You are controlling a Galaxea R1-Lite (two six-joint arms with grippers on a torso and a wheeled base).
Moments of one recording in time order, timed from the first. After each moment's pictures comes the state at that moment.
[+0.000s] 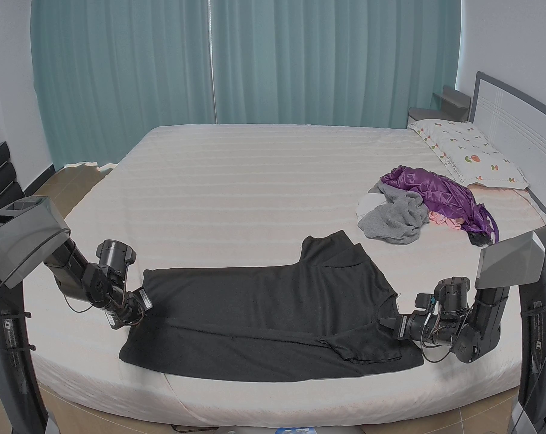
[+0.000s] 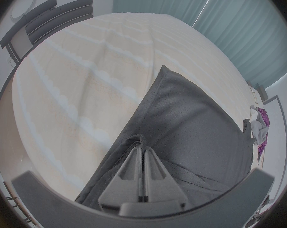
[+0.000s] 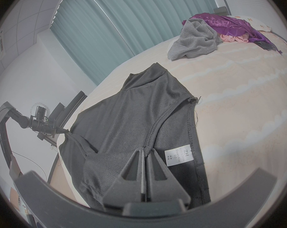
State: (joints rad) left arm -0.03 2.27 -0.97 -0.23 0.03 -0.63; right arm 0.17 2.47 -0.52 -1.32 0.37 0.32
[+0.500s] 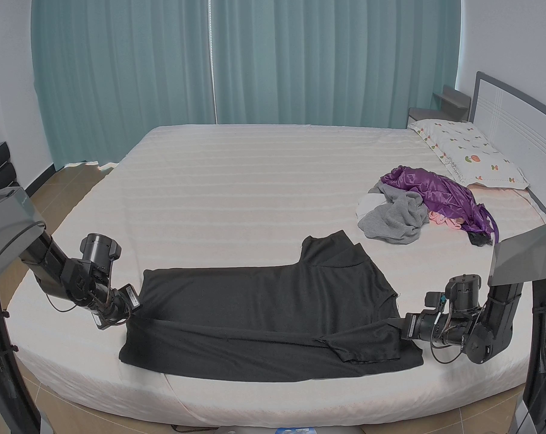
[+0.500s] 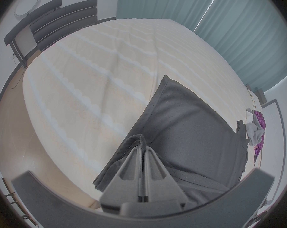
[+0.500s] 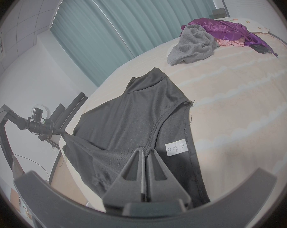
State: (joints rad) left arm -0.01 2.12 -0.87 -0.19 0.04 -0.64; right arm 0.15 2.38 -0.43 -1.32 0.37 0.32
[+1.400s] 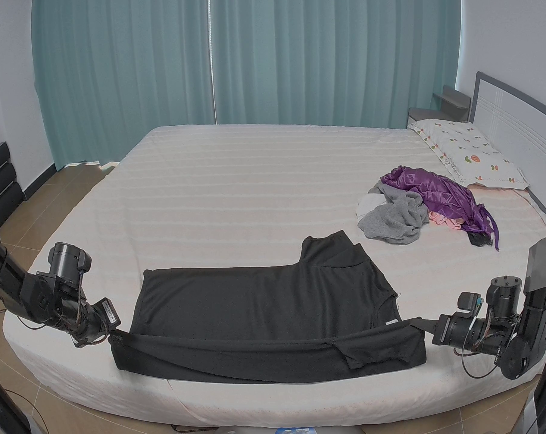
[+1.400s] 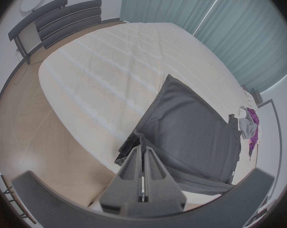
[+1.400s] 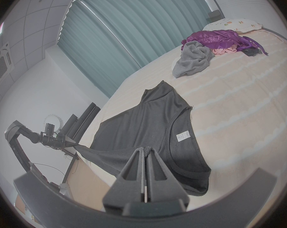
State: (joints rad) left arm 0.02 1.85 -0.60 -0.20 0.01 -0.63; right arm 0.09 2.17 -0.10 -1.55 0.48 0.41
